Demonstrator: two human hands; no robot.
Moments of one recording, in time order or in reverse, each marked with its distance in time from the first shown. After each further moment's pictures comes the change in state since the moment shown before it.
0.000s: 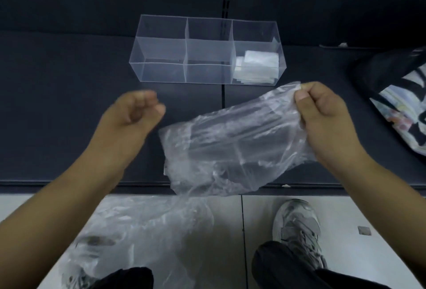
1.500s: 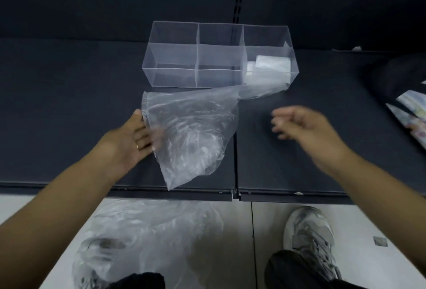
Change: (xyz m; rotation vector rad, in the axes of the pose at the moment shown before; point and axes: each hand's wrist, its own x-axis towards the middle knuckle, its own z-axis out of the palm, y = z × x) left_hand 0.049 -0.063 -0.024 -0.490 -0.081 -0.548; right_hand 0.022 0.052 0.021 0.122 -0.191 0.218
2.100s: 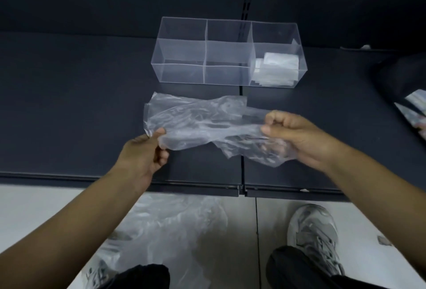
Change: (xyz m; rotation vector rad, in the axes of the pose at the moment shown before) left_hand -0.016 -0.031 0.015 -0.021 0.239 0.024; right_hand -0.007 -0.017 0.021 0.372 -0.469 0.177
